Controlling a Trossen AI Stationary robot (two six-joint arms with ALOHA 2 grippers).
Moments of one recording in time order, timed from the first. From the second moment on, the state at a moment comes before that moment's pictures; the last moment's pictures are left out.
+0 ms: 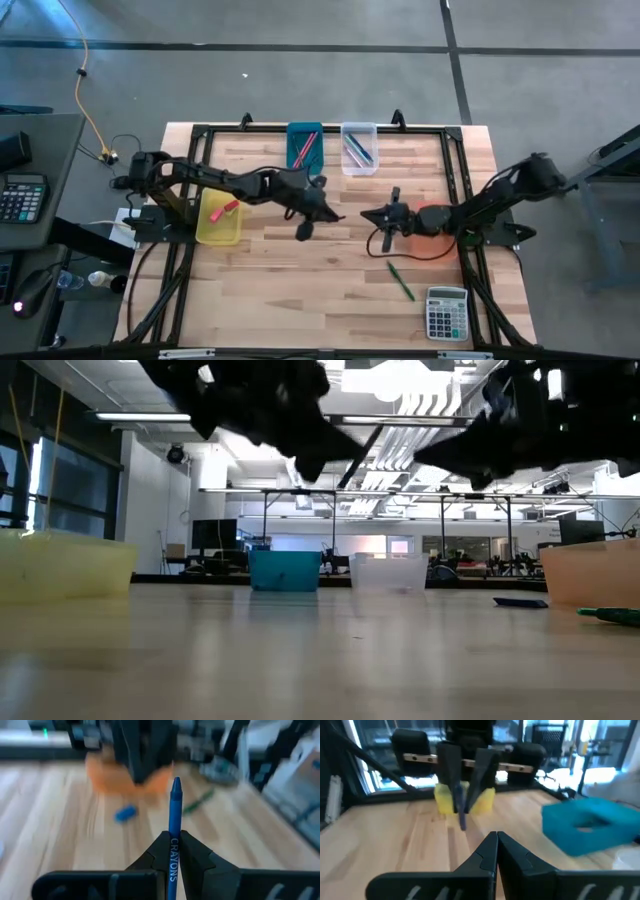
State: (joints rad) left arm 0.19 1.67 0.93 0.30 0.32 0.04; right arm 0.26 1.39 0.23 1.12 0.46 0.04
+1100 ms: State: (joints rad) left arm 0.12 1.67 0.93 0.69 0.25 -0.04; right arm 0.31 1.40 0.49 1.14 0.46 -0.11
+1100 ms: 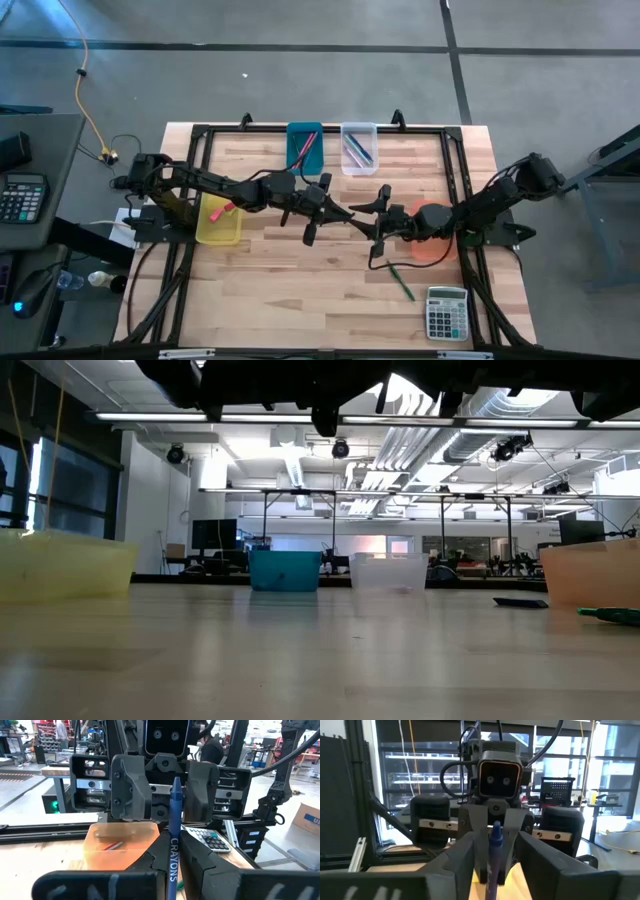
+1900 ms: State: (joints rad) left arm 0.12 1.66 0.93 0.69 0.21 -0.02; right arm 0.30 1.34 0.50 1.14 0.46 -0.19
